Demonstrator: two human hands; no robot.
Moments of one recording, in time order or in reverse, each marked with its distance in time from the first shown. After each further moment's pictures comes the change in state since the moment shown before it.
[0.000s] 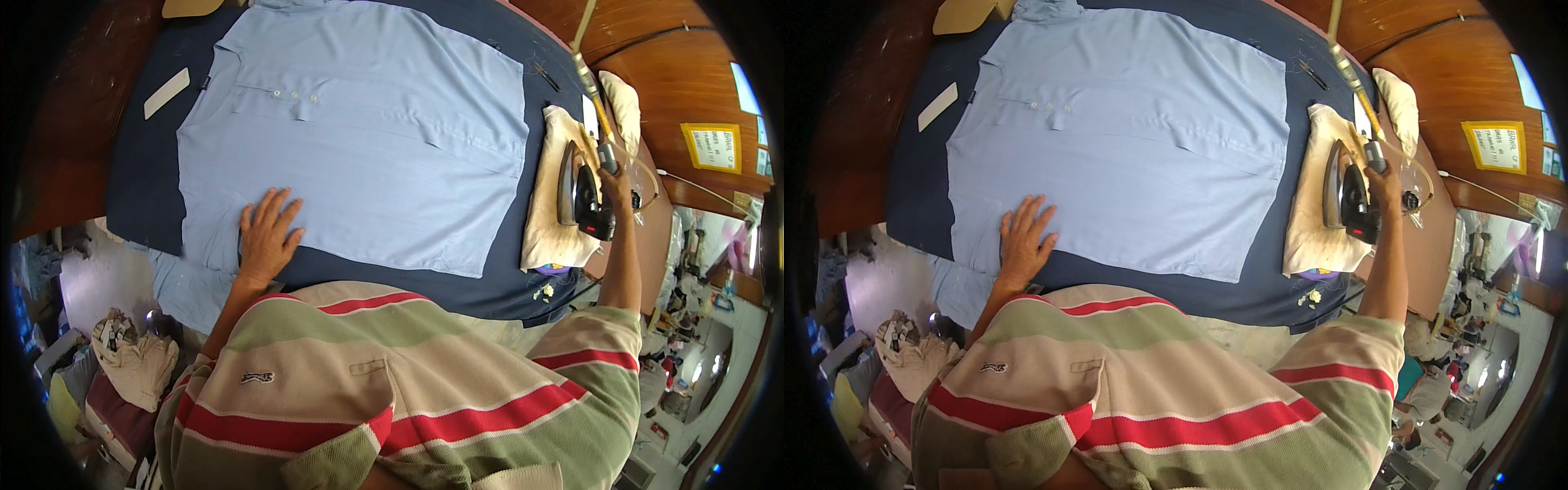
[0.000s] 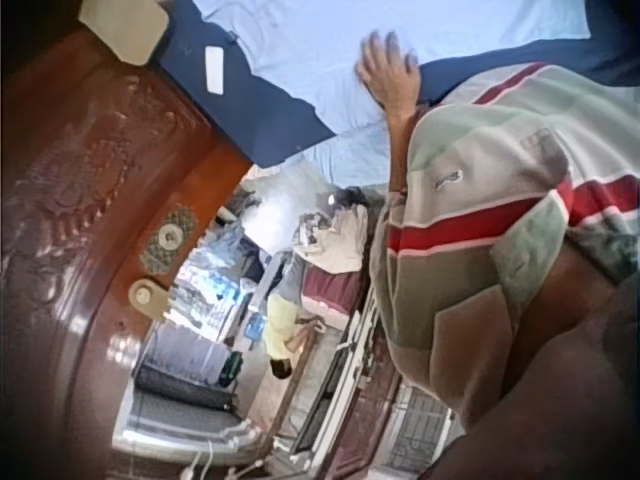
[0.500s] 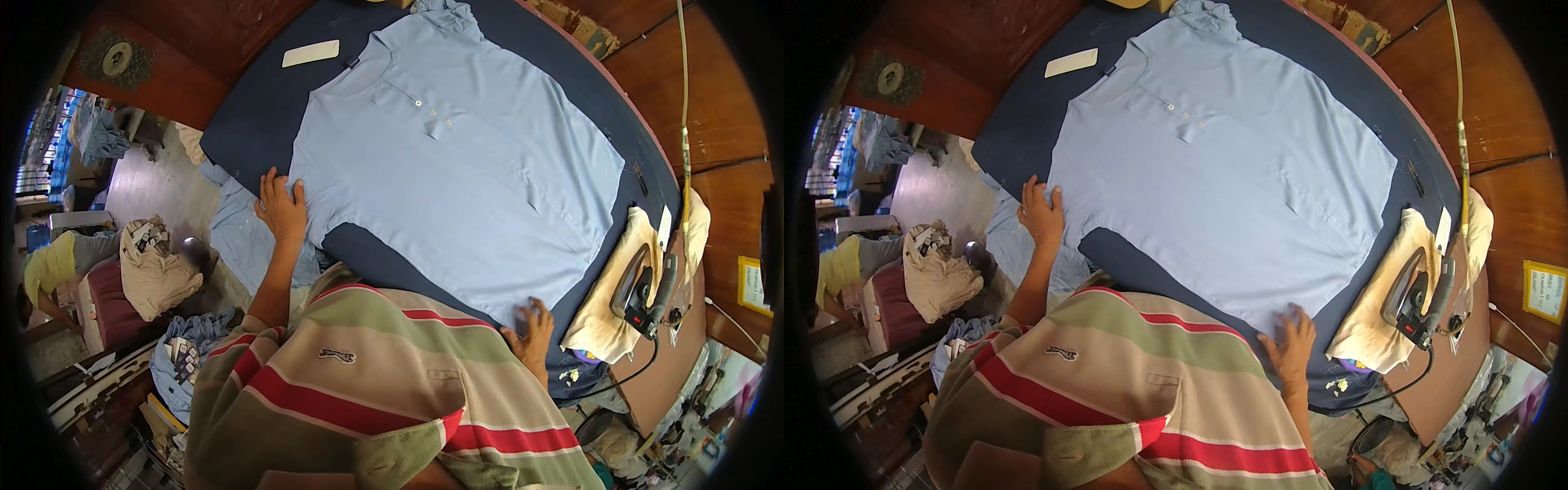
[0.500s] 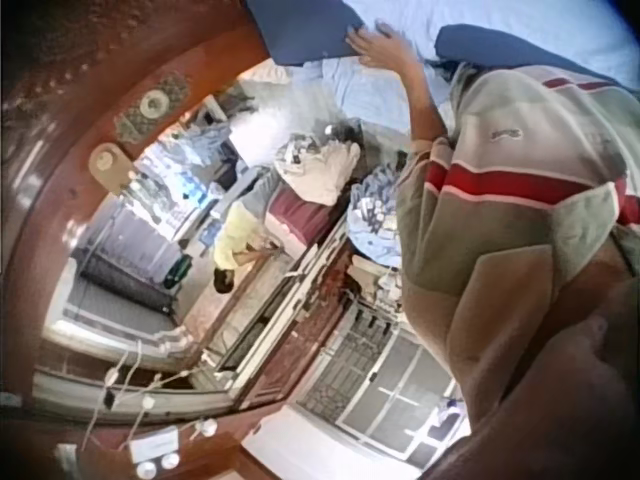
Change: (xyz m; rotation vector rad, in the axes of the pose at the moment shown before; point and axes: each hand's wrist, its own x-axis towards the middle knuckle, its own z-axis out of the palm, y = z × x) left_hand -0.053 -0.086 0.003 0.251 0.500 -0.950; right_hand -0.299 -0.100 0.142 0.039 -0.186 -0.830
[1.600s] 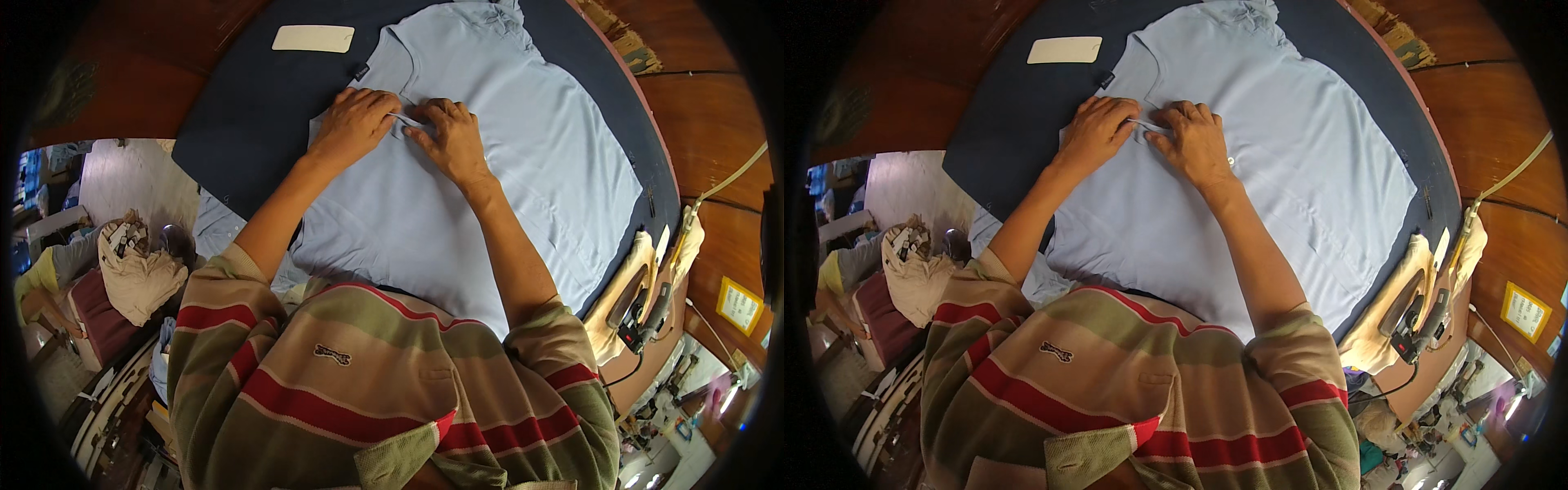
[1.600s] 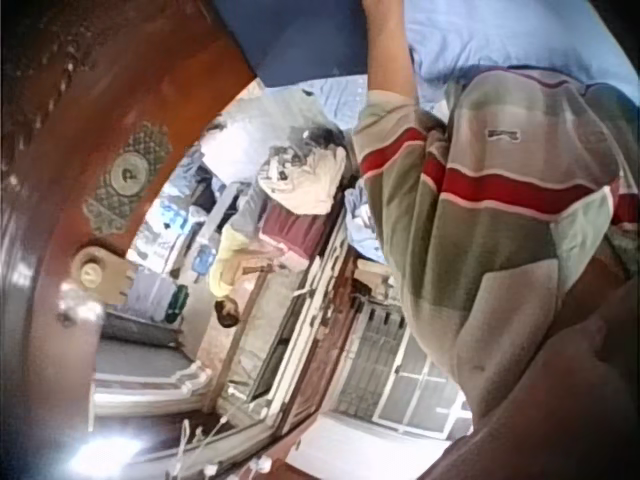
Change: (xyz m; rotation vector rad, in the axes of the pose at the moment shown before) left_hand 0.150 0.113 0.039 -0.569 -0.203 0.843; right_hand 0.363 -0.199 0.116 0.229 0.070 -0.433
